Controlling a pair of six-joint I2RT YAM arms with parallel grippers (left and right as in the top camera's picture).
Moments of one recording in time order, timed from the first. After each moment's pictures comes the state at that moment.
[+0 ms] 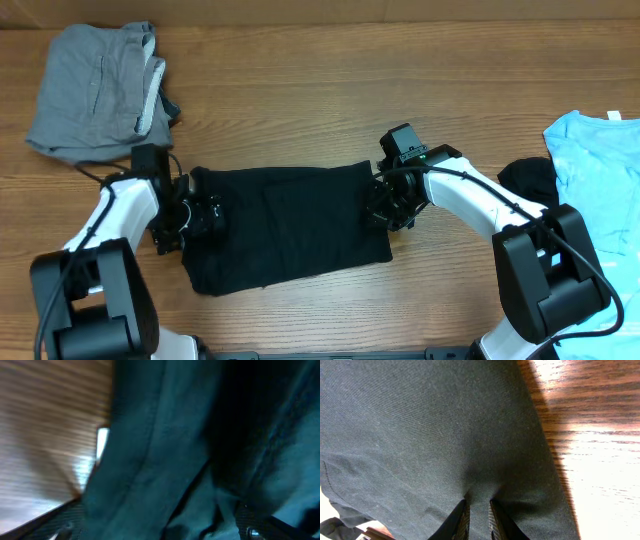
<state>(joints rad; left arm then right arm) 0.19 1.69 0.92 -0.83 0.23 -0.14 0.41 1.81 1.08 -0.75 -0.46 0.65</state>
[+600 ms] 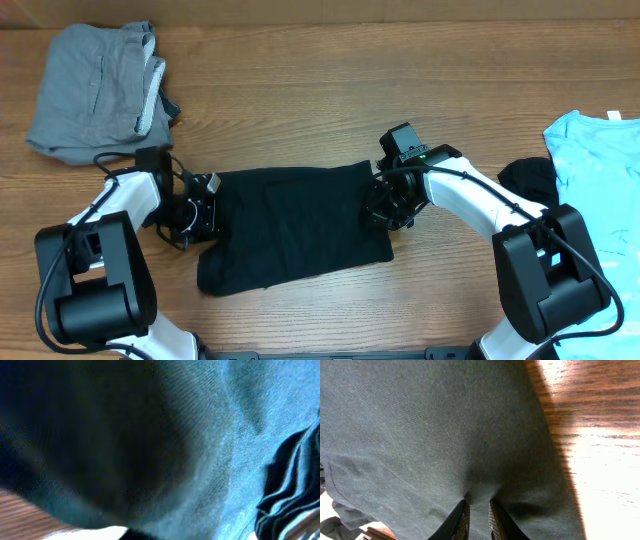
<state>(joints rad) 0.20 1.81 0.94 -0.85 0.46 0.18 0.41 1.81 1.08 -0.74 -0.46 0.65</state>
